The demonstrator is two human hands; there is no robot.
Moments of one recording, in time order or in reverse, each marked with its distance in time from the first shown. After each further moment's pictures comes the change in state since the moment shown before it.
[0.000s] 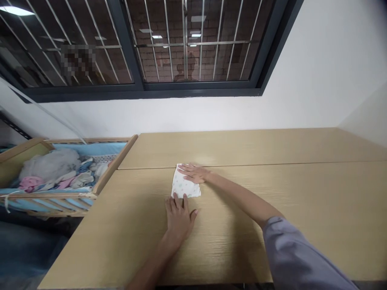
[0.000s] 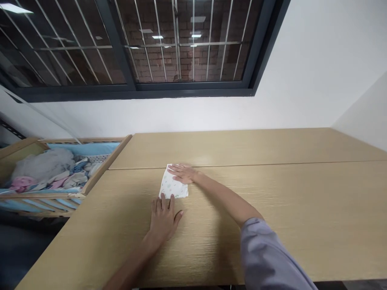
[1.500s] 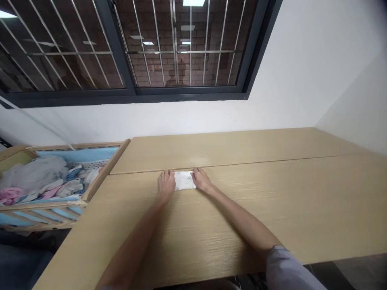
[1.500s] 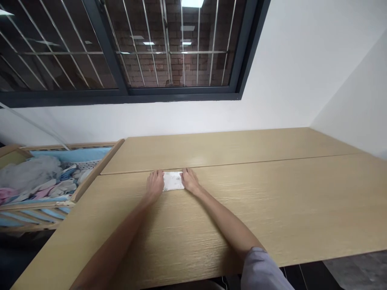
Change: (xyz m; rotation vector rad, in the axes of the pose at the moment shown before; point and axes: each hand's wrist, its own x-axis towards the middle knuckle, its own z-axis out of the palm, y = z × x) left_hand 0.138 -0.046 0.020 -0.182 0.183 -0.075; right_hand -0.050 -0.049 0.000 0.090 0.400 0.758
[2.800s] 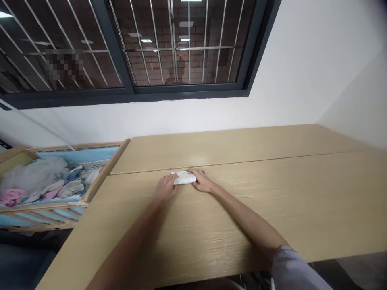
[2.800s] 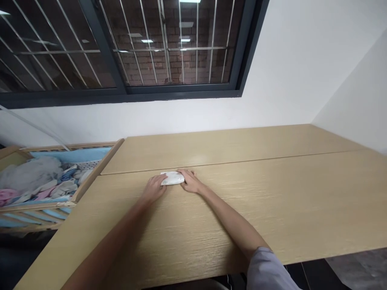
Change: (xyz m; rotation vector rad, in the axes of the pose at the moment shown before) left_hand -0.018 -0.026 -0.007 -0.284 -0.139 0.310; right_hand -0.008 0.030 0.008 0.157 -0.087 -0.346
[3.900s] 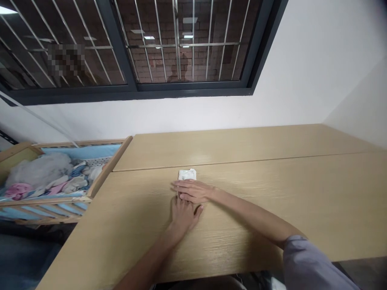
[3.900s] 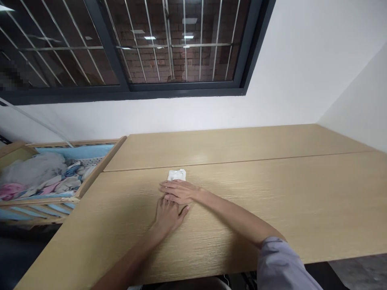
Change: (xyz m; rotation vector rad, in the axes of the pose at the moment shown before) left_hand -0.073 0.113 0.023 0.196 -0.121 -0.183; right_hand -0.007 -0.070 -0.007 -0.027 -0.322 -0.463
